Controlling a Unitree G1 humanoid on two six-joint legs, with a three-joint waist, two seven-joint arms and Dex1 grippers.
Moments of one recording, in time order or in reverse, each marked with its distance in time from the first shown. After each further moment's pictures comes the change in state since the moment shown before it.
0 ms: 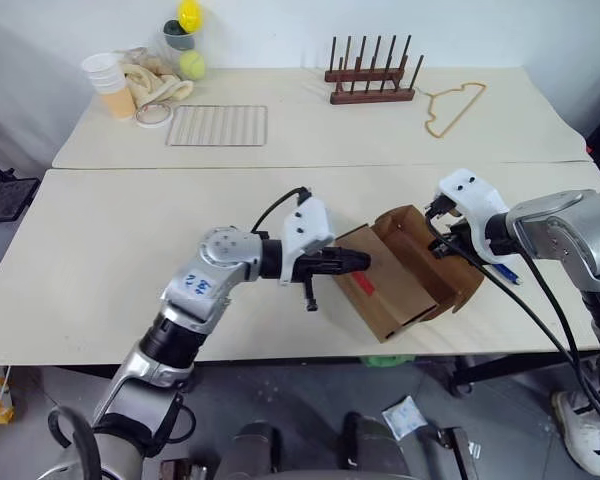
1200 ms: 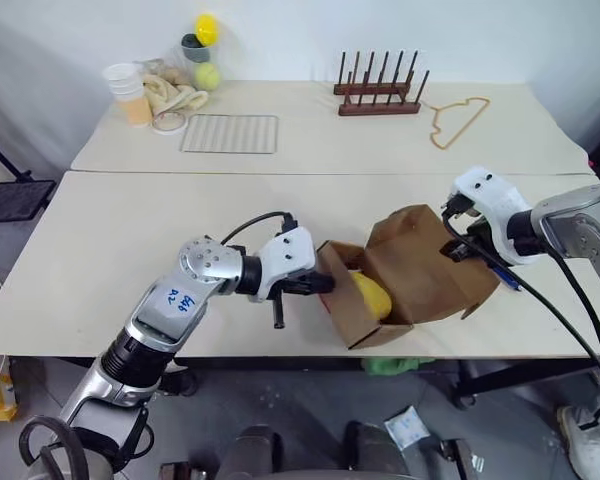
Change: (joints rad) left arm 0.165 0.219 -0.022 -0.180 0.079 0.341 -0.023; right arm -0.006 -0.101 0.000 -0.064 0.047 0.031 0.121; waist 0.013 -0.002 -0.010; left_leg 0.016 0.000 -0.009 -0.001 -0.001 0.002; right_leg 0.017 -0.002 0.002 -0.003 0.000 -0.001
